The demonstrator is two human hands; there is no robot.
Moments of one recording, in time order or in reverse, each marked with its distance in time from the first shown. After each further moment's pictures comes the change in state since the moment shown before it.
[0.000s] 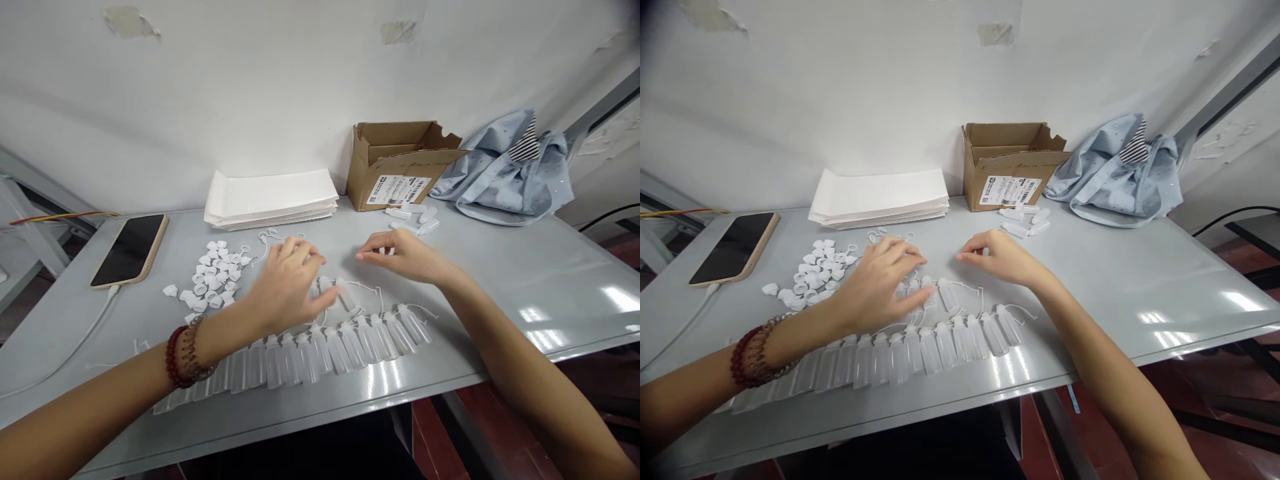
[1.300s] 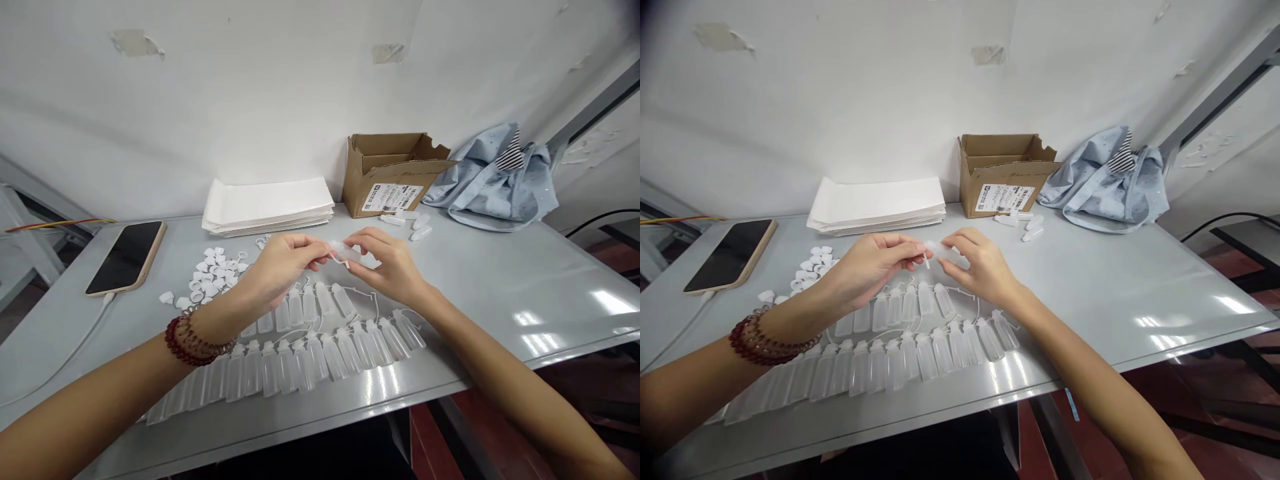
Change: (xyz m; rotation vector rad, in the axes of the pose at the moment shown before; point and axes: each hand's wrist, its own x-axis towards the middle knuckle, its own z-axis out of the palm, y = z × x) left_hand 0.029 0.001 -0.014 -1.176 0.070 -0.511; right_hand 0.001 -0.012 0.028 -0.184 0.446 -0.343
